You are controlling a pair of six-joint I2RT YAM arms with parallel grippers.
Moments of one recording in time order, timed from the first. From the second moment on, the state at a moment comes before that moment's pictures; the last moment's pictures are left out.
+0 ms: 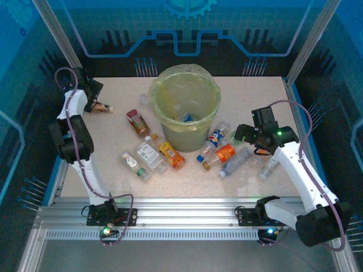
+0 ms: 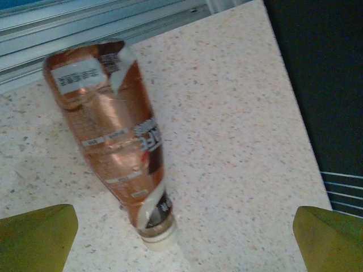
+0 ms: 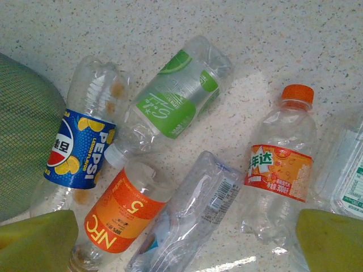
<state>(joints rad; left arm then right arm) 0.35 2.09 1.77 -0.58 -0.02 -0.93 0.23 1.11 1.04 -0.97 0.15 0.56</state>
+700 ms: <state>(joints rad) 0.36 2.37 2.01 -0.65 -0.03 -0.96 0.23 1.19 1.06 -0.98 0.16 0.56</state>
